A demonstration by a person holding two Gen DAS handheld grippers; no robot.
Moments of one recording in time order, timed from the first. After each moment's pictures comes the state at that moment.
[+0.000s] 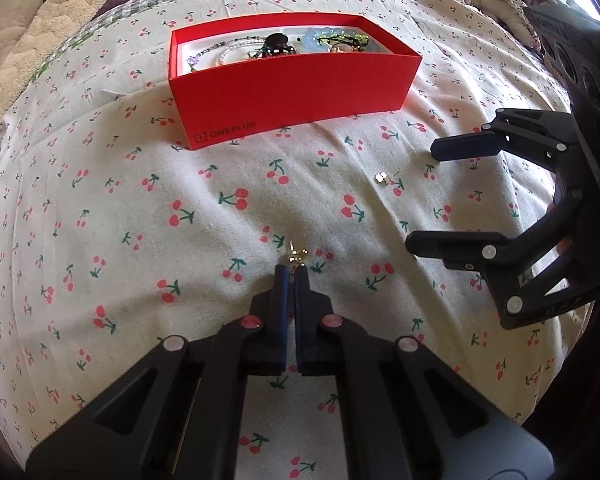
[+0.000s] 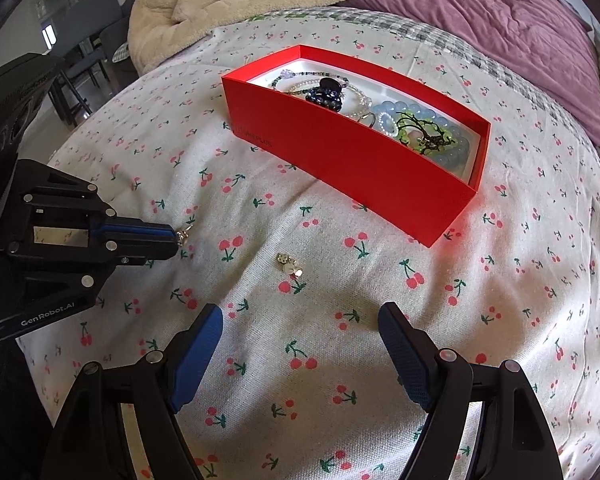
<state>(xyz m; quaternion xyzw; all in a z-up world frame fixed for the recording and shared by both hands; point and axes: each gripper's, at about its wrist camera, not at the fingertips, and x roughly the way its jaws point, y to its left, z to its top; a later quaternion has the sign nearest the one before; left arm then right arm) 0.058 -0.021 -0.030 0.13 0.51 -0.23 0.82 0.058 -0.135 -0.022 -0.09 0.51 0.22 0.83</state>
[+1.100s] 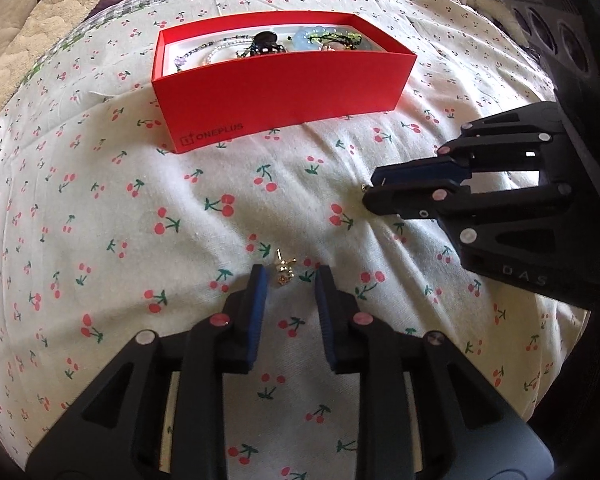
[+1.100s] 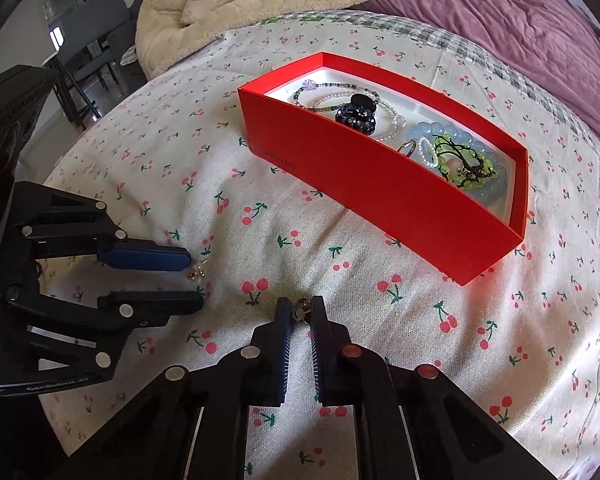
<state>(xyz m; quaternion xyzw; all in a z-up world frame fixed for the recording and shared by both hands) 0.061 -0.032 -0.036 0.13 0.51 -0.25 0.81 0.077 -0.116 -0.023 -0.08 0.51 0.23 0.83</state>
